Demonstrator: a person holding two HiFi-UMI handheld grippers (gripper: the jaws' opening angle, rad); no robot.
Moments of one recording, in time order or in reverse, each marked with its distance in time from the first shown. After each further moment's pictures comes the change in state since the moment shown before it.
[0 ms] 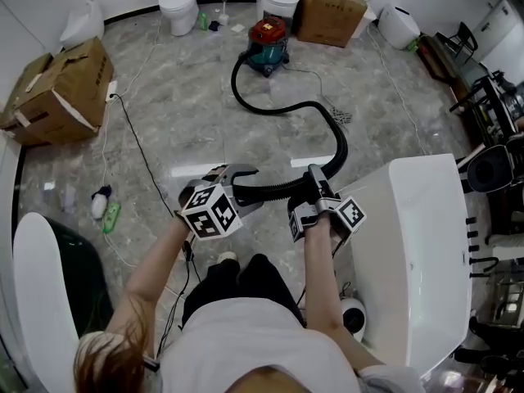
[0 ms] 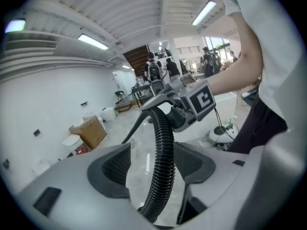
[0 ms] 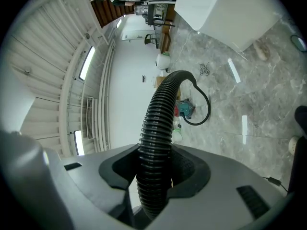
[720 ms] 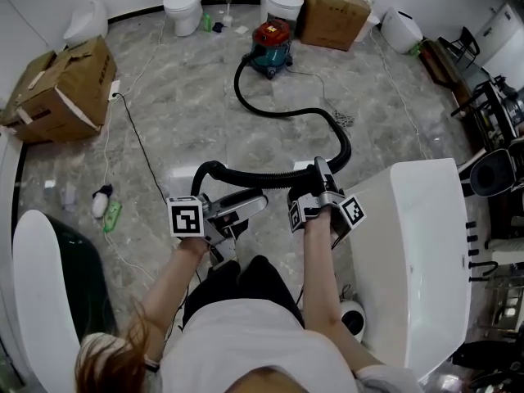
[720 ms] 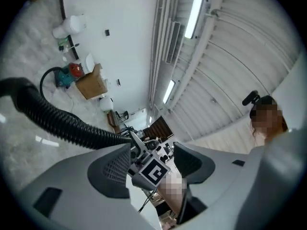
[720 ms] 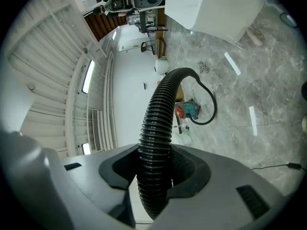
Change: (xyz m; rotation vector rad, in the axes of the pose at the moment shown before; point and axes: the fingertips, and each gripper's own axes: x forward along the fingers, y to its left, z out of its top) left arm -0.062 -0.002 0.042 -1.390 -0.855 -0.411; right arm 0.016 0.018 0.002 0.114 -0.075 0.096
